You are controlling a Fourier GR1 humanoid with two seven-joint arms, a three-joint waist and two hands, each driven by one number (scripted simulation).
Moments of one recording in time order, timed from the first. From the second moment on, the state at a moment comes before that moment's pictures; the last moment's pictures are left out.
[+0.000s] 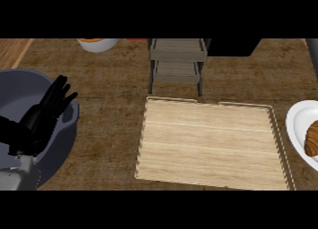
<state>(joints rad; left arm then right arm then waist) -0.11 0.33 -0.05 -1.62 0.22 0.05 0.17 -1.43 -0.38 0.07 -0.93 0.32 0.32 0.37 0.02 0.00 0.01</state>
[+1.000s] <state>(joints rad) -0.13 0.32 -0.03 -1.60 0.22 0.01 0.18 -1.48 -0.24 0.03 -0.63 0.48 -0.03 0.16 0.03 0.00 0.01</state>
